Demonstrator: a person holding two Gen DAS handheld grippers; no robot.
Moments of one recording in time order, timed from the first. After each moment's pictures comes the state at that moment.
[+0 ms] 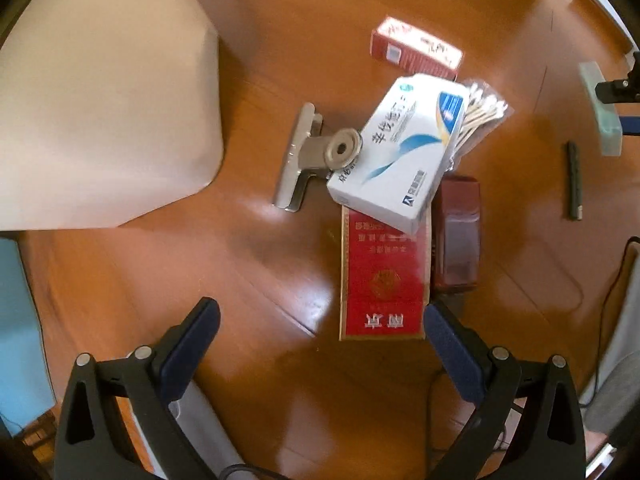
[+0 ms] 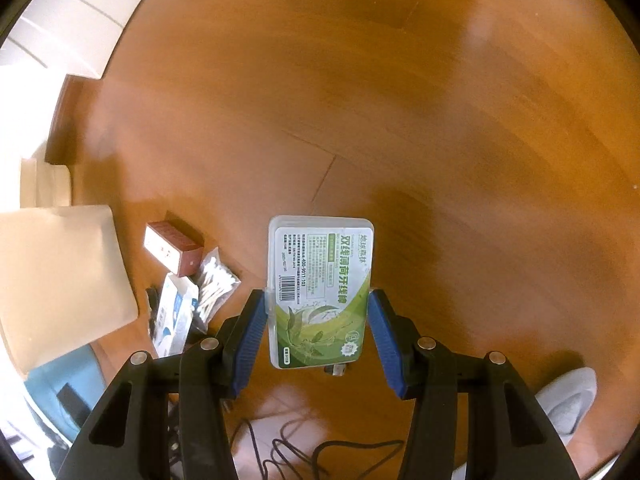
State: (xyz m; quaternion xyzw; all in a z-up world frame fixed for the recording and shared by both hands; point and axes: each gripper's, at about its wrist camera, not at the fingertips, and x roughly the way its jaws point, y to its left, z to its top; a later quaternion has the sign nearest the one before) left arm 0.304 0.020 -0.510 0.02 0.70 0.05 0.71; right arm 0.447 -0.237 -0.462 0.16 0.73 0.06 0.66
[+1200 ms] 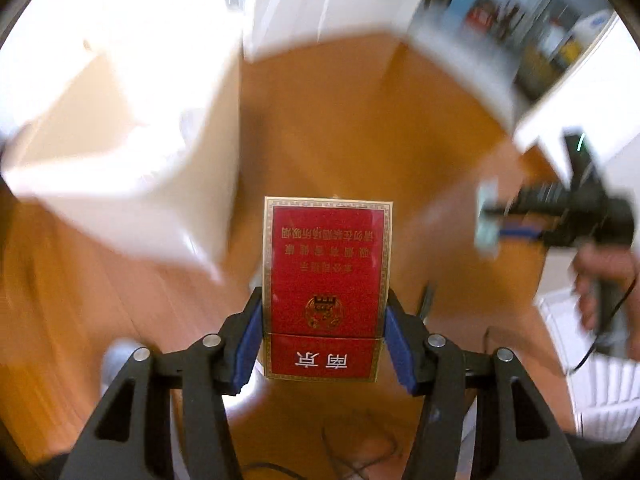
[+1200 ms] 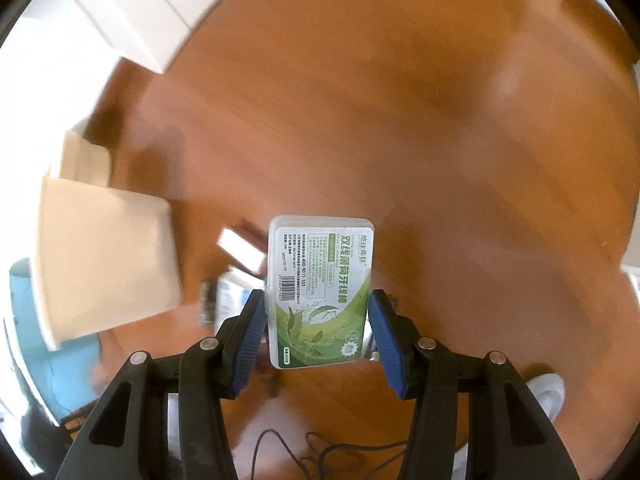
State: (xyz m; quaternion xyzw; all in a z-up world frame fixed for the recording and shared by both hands) left arm 0.275 0.037 -0.290 -0.16 0.51 0.04 0.84; right arm 0.450 -0.179 -0.353 0.11 0.69 0.11 0.71
